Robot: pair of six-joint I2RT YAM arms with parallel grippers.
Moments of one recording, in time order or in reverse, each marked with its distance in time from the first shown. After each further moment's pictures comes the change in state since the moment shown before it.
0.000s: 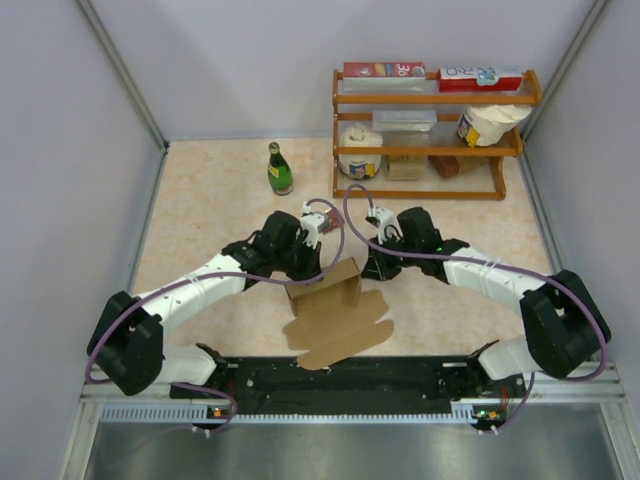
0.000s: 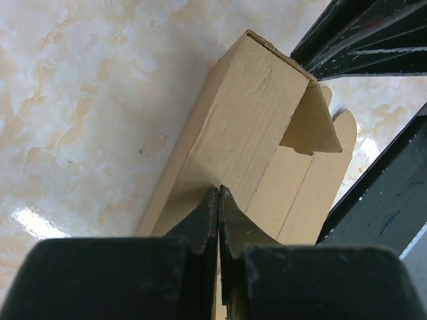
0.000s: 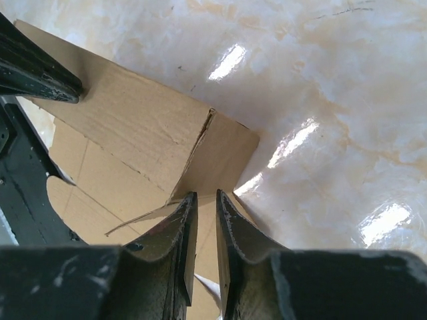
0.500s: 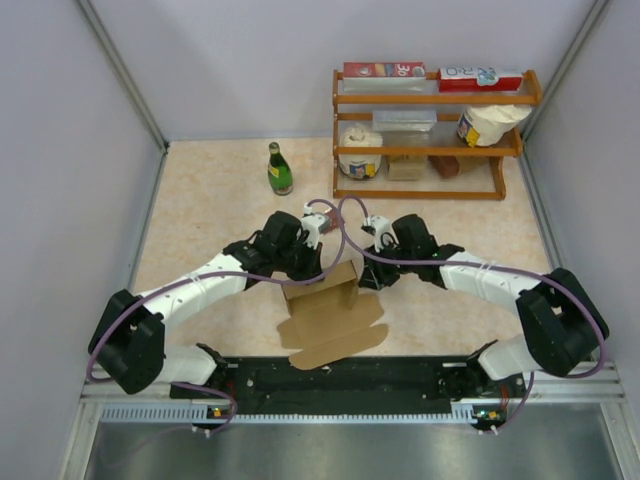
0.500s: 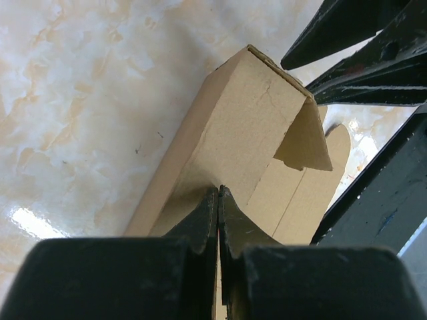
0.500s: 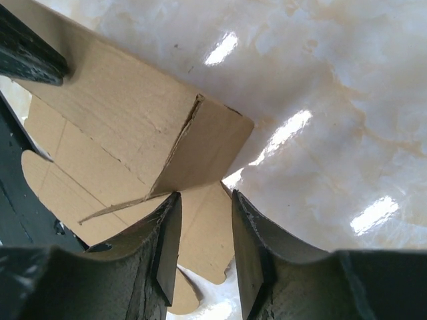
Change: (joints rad) left arm -0.001 0.012 0.000 0.002 0.009 -0.003; right arm 0.042 0.011 -0.029 0.010 0.043 -0.025
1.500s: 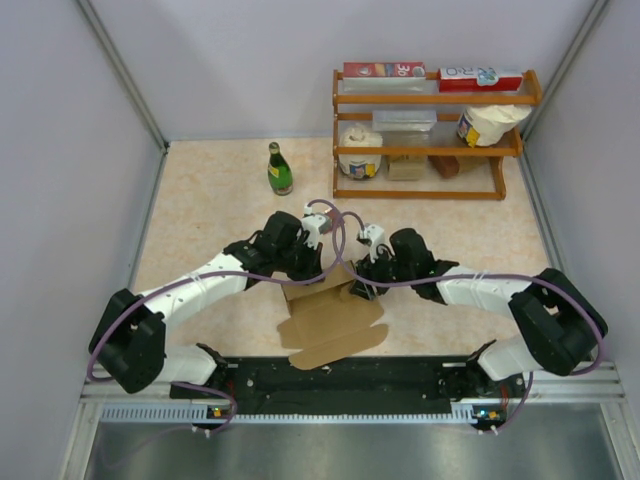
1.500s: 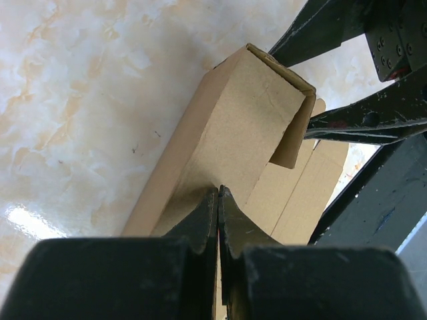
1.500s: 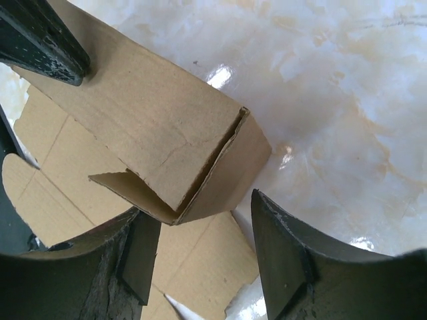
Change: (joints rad) left arm 0.000 0.005 0.000 0.000 0.009 -0.004; right arm 0.069 0.004 -0.135 0.263 0.026 -0.015
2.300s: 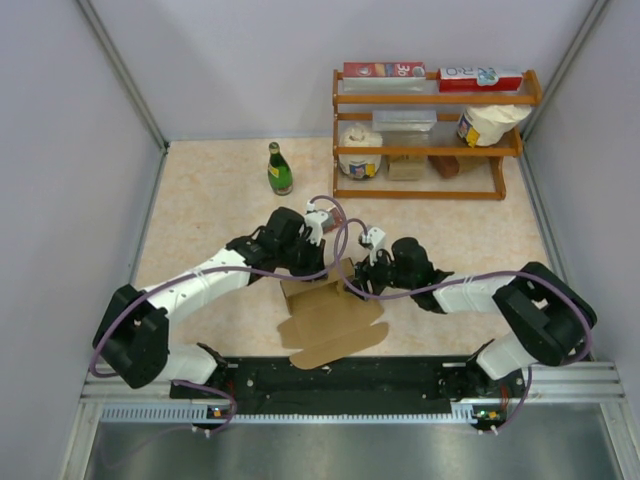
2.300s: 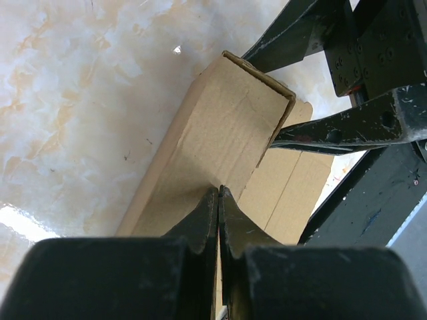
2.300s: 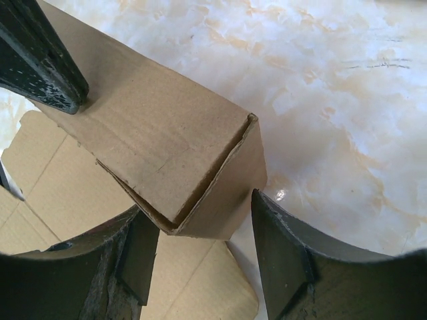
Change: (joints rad) left arm -0.001 0.030 0.042 -0.014 0.022 -0.019; right arm 0.021 0.062 -0.117 0.356 0.041 0.036
